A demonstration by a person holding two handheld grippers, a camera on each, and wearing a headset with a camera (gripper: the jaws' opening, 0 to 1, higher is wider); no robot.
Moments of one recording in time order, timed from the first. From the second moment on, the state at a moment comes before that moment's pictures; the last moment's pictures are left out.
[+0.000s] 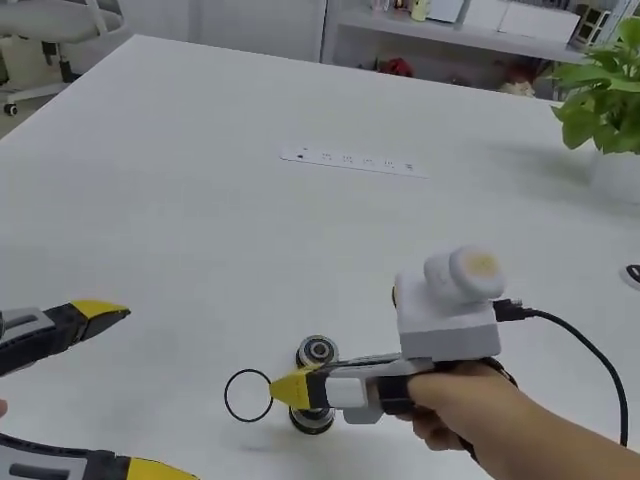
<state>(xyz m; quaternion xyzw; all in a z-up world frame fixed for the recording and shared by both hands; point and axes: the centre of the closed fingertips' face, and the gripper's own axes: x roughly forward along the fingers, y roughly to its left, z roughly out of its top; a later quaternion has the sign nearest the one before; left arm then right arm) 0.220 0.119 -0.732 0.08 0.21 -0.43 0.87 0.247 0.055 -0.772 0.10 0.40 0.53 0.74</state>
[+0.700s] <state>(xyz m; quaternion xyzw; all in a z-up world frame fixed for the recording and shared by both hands) 0.220 0.122 -0.731 0.08 0.21 -0.42 0.88 0.256 0.049 -0.792 0.05 0.40 0.51 0.76</state>
